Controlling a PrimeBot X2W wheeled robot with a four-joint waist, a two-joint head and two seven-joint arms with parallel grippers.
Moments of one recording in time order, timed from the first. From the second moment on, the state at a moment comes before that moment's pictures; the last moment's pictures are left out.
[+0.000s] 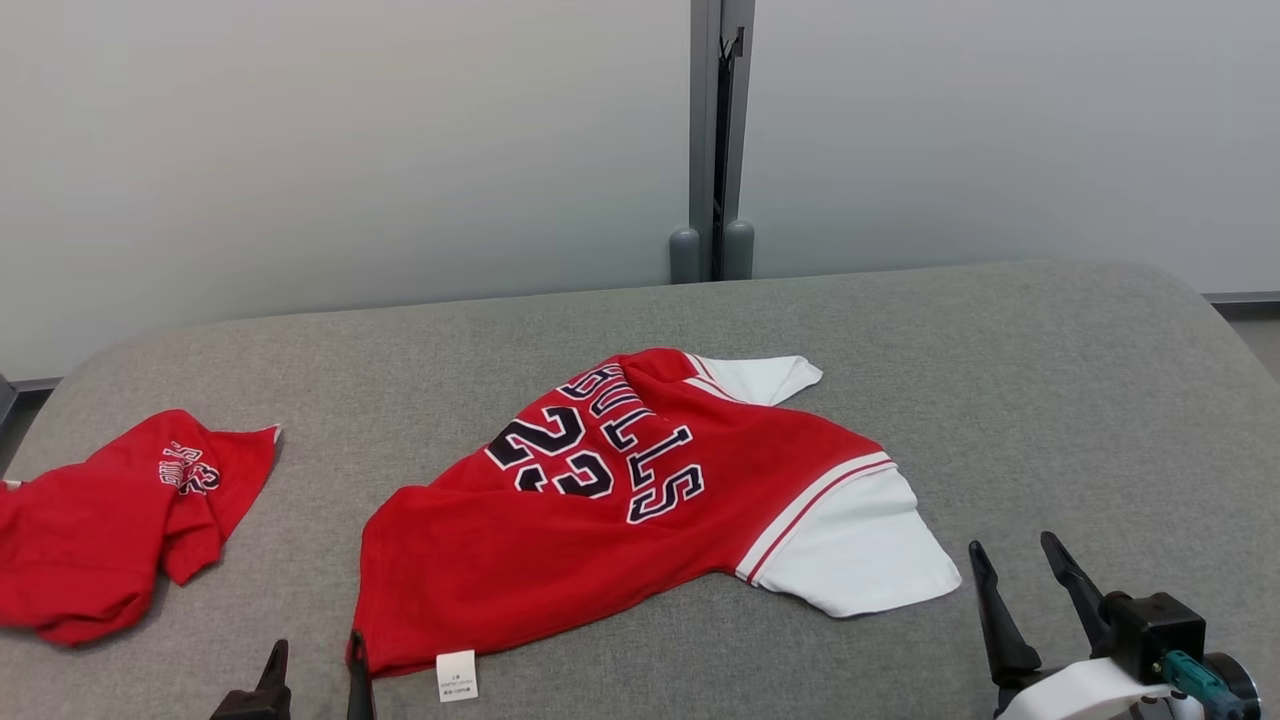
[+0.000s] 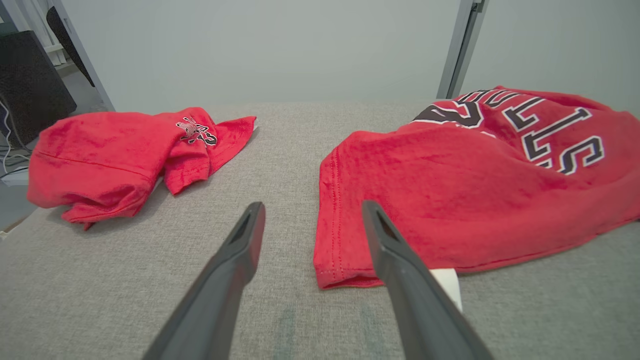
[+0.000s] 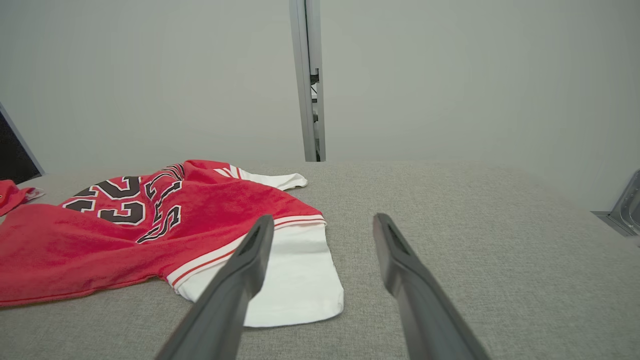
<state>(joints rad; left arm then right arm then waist) 0.04 0.05 0.00 0.49 -0.13 0.08 -0.26 -0.05 -0.05 0.03 0.41 0.11 0.13 -0.26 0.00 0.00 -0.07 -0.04</state>
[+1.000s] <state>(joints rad) -0.05 0.05 -0.07 0.61 -0.34 0.00 -0.26 -0.12 -0.05 0.04 0.46 0.12 0.13 -0.26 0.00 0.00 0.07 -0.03</state>
